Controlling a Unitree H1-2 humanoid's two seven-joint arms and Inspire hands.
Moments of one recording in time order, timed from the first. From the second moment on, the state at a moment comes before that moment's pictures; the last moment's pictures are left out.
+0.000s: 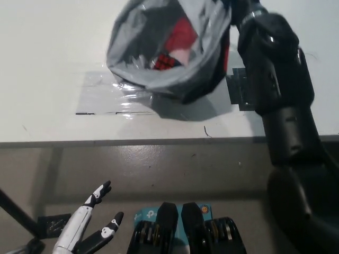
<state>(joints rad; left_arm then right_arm) 0.07 0.26 -0.09 -0.01 0.29 -0.17 -0.10 -1.24 0.03 -0.26 0.73 0.16 0.31 -0.05</state>
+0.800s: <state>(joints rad) 0.05 0.26 -0.09 -0.01 0.29 -0.17 -0.10 -1.62 0.03 -0.47 1.01 0.29 0.35 -0.11</state>
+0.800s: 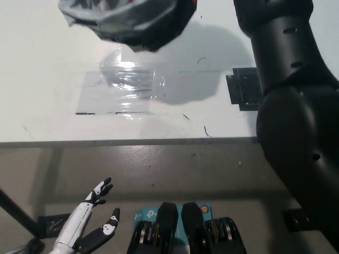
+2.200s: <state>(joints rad) 0.03 0.26 -0.09 -0.02 0.28 -0.17 -0.11 -1.70 0.03 -0.39 1.23 0.31 0.22 -0.16</state>
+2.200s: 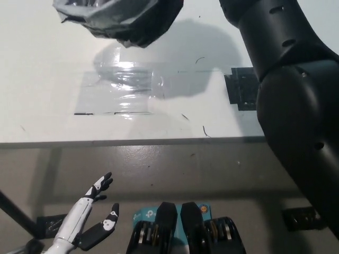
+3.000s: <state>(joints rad) 0.03 0.26 -0.10 -0.03 0.27 -0.15 -0.12 -1.42 0.03 -0.38 1.33 0.33 0.15 -0.15</state>
